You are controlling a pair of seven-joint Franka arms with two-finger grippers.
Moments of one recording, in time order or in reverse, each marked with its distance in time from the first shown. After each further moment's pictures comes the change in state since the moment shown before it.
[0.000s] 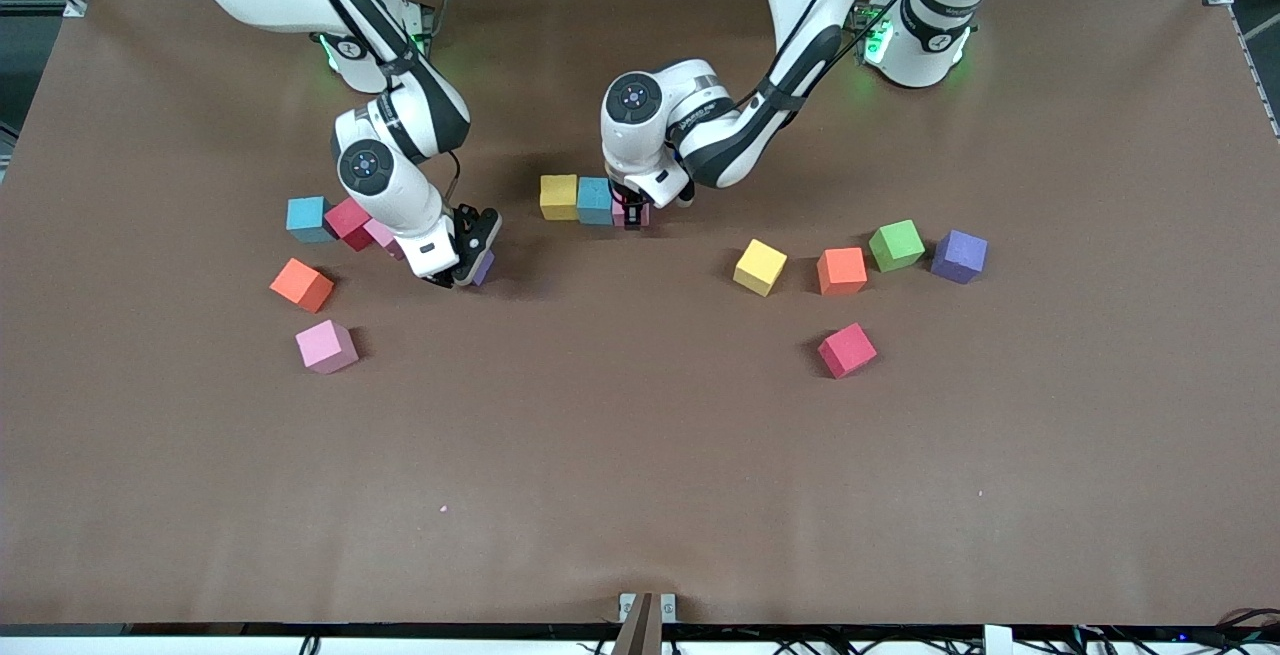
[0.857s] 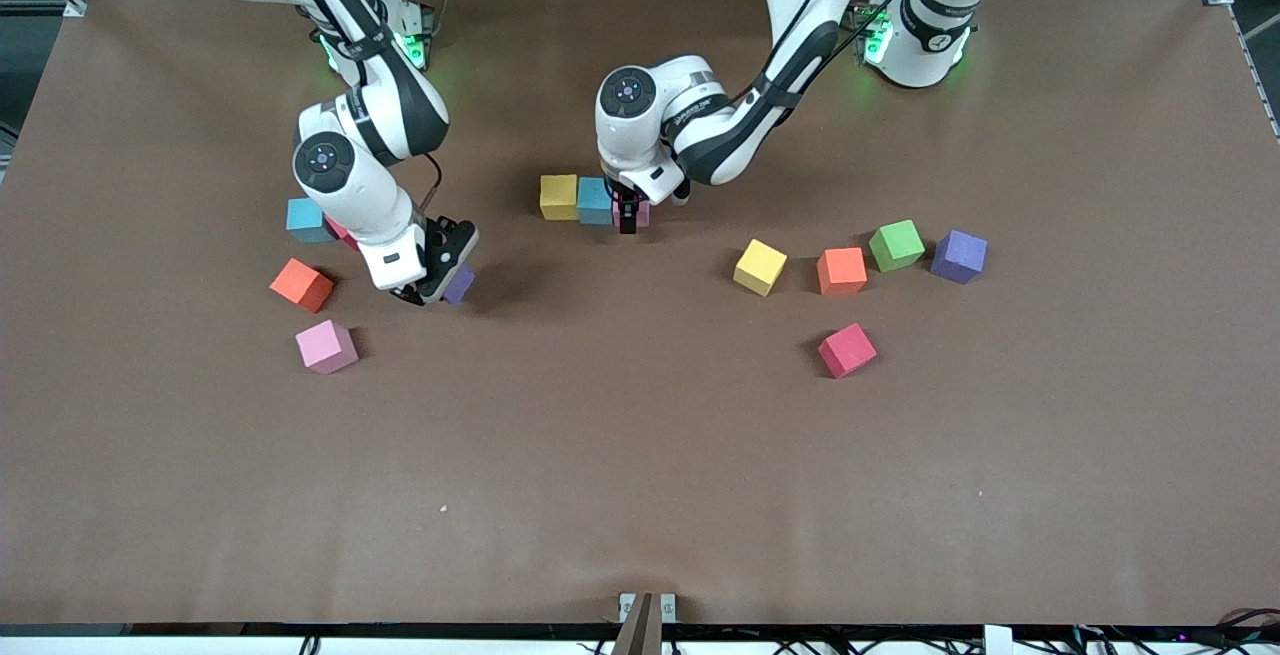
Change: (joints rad) left arm -0.009 -0.027 -0.002 0.024 0.008 -0.047 0.000; right arm -0.017 -0.091 -0.015 0.109 0.005 -0.128 0.125
